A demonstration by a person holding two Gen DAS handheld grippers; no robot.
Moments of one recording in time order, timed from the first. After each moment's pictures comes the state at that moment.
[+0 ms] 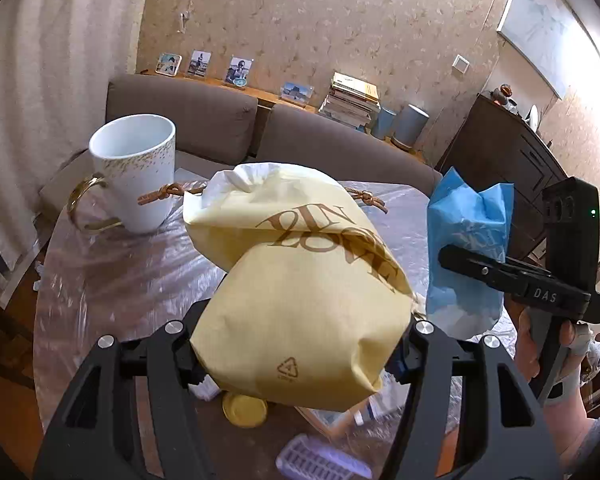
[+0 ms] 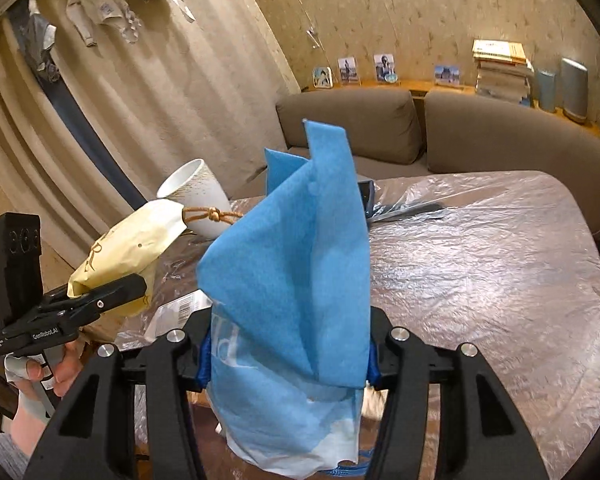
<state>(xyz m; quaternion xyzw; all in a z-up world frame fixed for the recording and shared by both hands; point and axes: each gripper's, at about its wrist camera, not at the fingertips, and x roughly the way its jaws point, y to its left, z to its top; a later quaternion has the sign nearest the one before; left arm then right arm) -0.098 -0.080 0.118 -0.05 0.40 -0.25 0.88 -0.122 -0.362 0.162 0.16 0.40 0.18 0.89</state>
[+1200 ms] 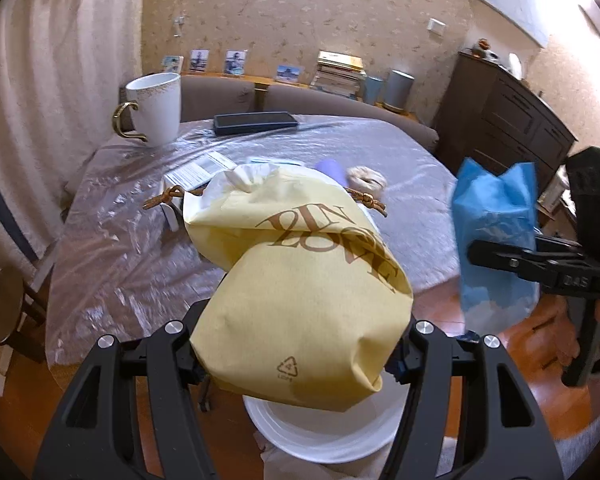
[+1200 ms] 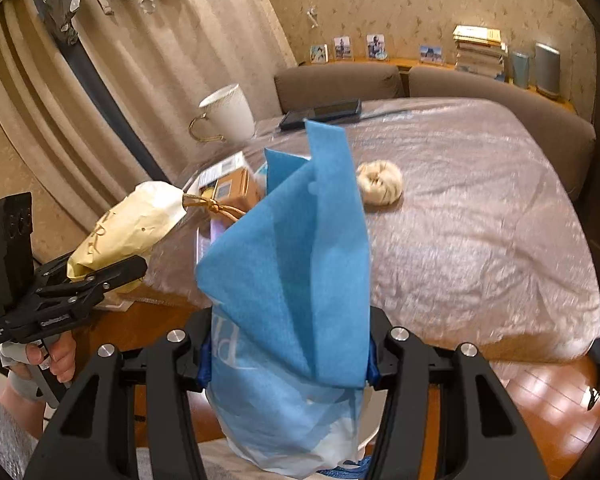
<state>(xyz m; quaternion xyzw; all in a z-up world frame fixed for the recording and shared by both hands) -0.279 -0.082 0.092 0.02 0.40 -0.25 0.88 -0.327 -0.352 0.138 0.13 0.44 0.17 0.87</state>
